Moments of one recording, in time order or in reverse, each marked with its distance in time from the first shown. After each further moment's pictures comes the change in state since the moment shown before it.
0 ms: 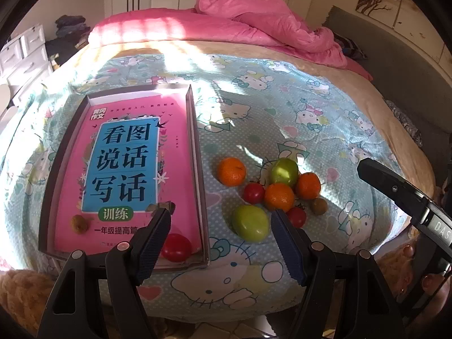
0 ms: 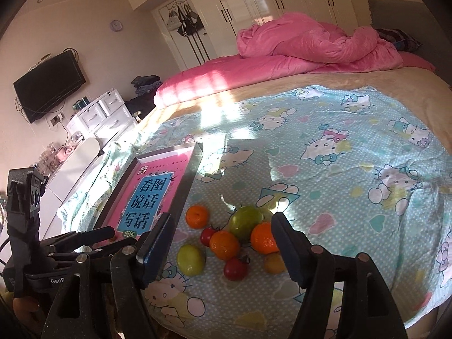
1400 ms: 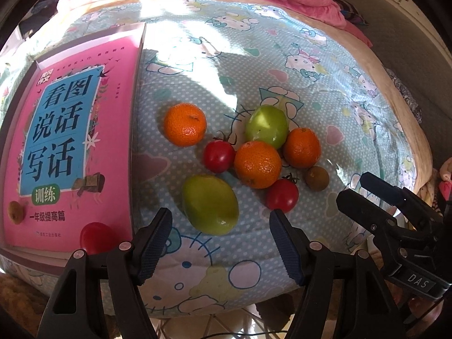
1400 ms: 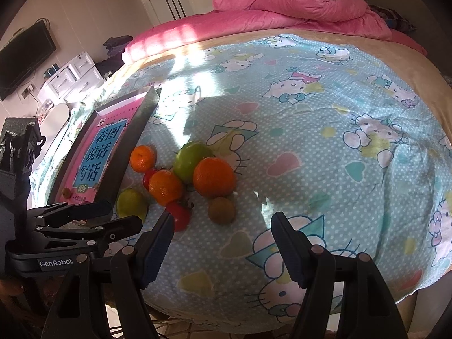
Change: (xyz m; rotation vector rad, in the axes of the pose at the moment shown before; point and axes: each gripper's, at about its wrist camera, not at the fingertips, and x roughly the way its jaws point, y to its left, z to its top) left arm 0.085 -0.035 -0.008 -0.008 0.222 -0.064; right arm 0.034 -0.038 -0.041 -0.006 0.232 -0.136
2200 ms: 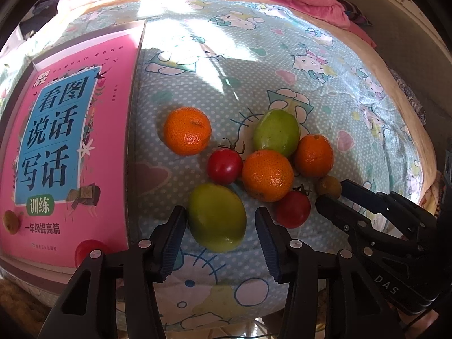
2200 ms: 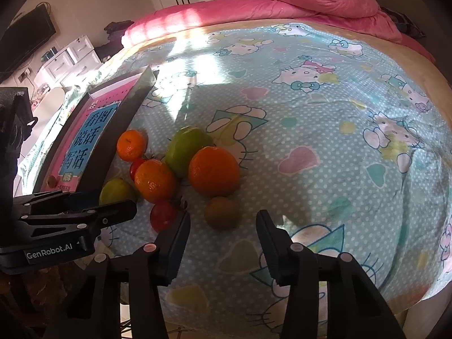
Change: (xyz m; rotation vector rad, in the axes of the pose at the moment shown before) left arm 0.020 0.001 0.012 0.005 -0.010 0.016; right arm 0.034 0.006 0.003 -0.054 0.055 -0.026
